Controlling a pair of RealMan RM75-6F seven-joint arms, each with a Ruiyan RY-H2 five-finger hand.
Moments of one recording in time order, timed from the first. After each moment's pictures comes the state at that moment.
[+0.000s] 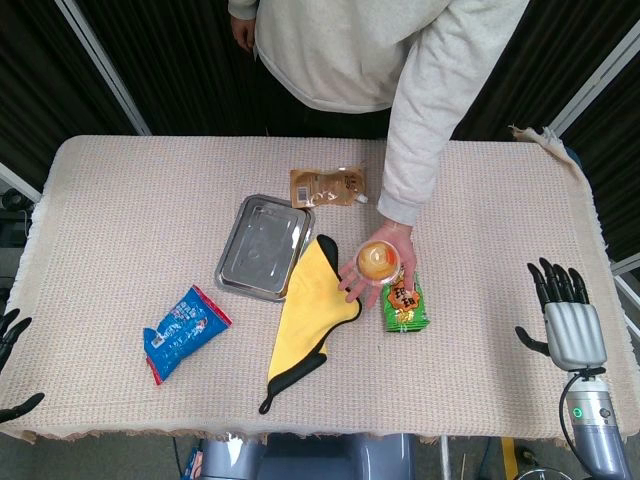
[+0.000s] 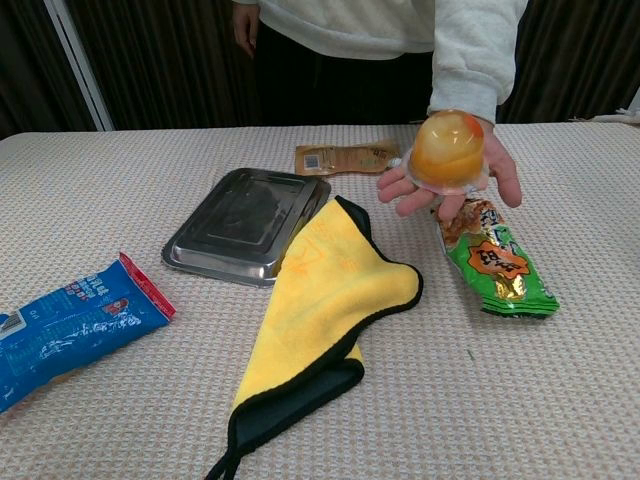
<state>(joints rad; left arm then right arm) 0.04 -1.02 0.09 -1.49 1.70 1.63 -0.15 0.19 -1.24 0.13 -1.54 -1.38 1.39 -0.19</state>
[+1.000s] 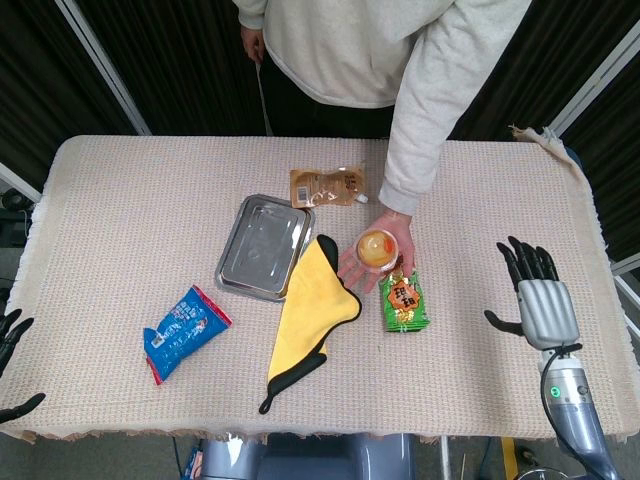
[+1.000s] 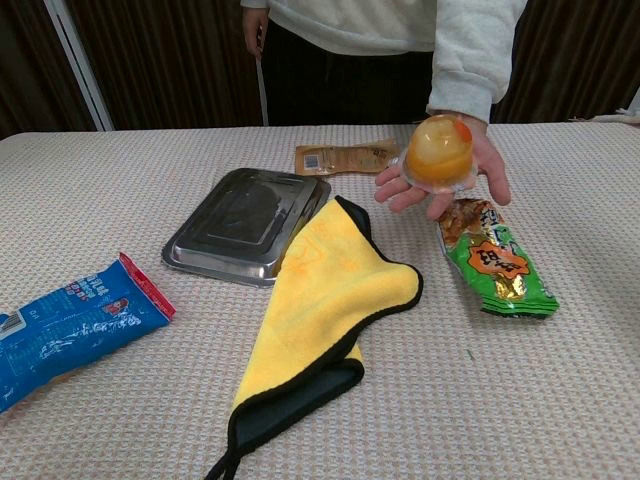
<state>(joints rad) 0.04 -1.02 0.09 -1.50 1.70 1.62 -0.14 0.29 -1.17 0.23 -1.81 -1.25 1.29 -0.26</state>
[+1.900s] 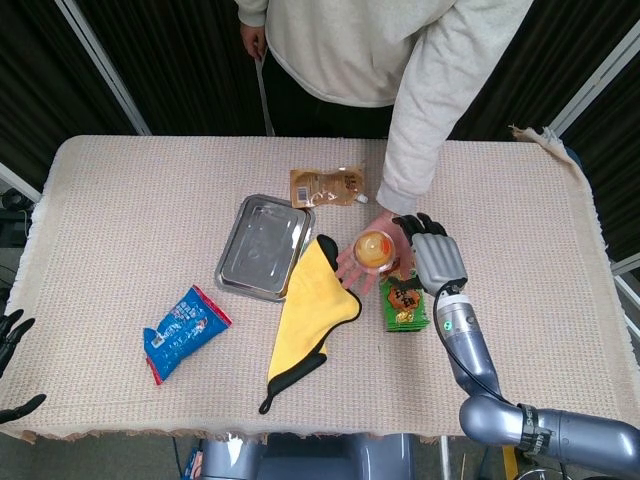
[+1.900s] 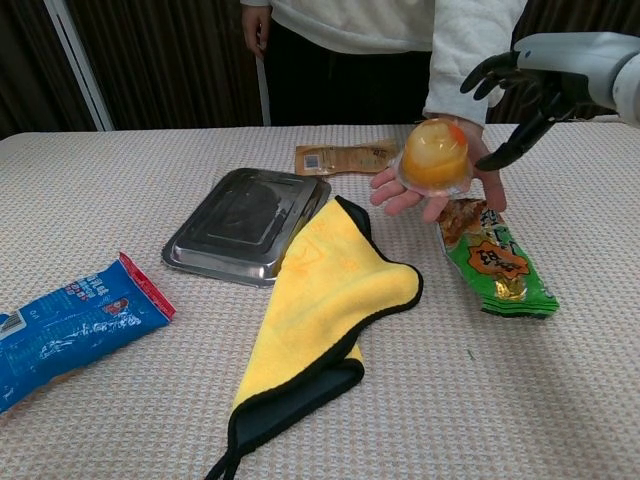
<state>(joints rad) 0.03 -1.01 0.10 -1.49 1.71 1.61 -0.16 0.73 -1.39 0.40 -1.88 -0.61 1.18 -0.63</state>
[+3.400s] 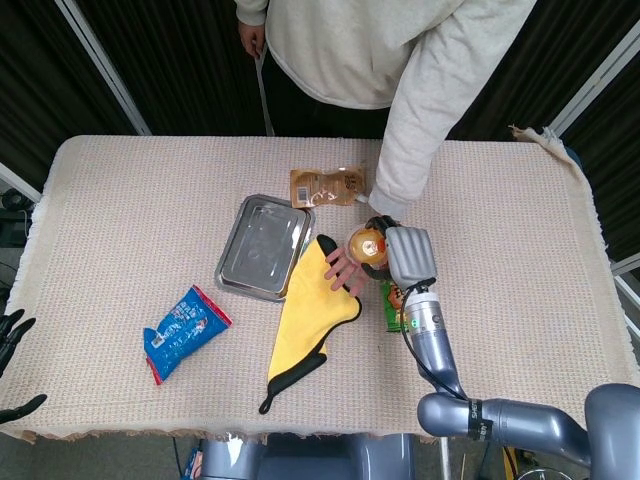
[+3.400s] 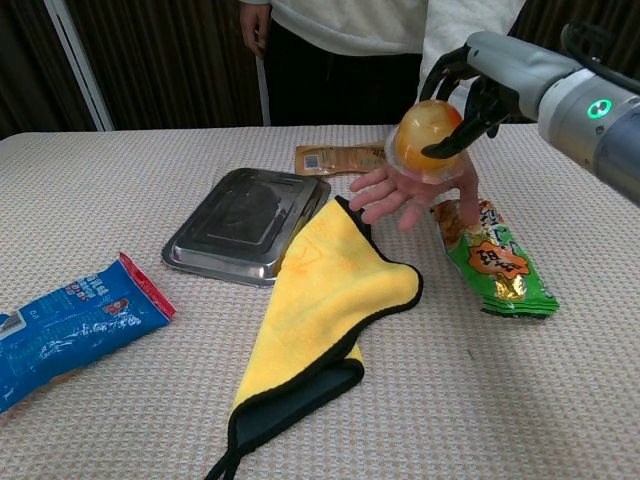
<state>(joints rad) 0.03 -1.01 0.10 -1.49 1.71 1.61 -0.18 0.79 -1.62 0.35 -1.63 -0.85 1.31 -0.51</state>
